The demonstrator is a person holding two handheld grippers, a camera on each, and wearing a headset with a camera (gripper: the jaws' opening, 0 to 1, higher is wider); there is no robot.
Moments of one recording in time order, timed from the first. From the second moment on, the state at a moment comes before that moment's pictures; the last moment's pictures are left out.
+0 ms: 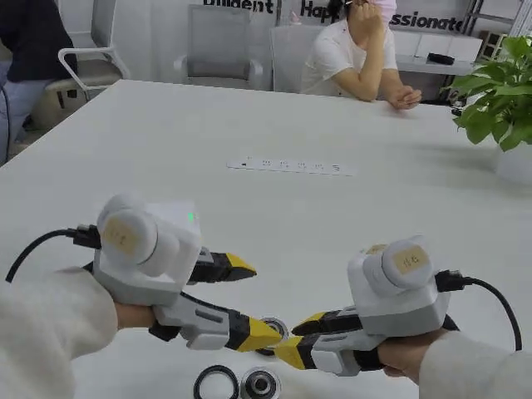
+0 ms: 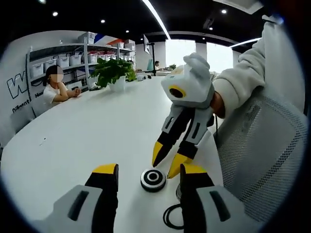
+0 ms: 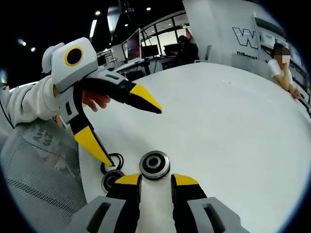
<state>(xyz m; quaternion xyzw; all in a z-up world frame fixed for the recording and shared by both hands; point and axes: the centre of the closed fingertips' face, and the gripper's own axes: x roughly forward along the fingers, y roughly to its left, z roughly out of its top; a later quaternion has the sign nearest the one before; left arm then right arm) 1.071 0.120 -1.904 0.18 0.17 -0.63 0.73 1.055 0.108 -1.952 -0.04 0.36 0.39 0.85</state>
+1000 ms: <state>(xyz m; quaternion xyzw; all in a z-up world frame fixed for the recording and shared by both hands) 1.068 0.109 -1.939 0.20 0.20 -0.61 0.74 1.056 0.112 -1.959 -0.07 0.35 0.40 0.85</state>
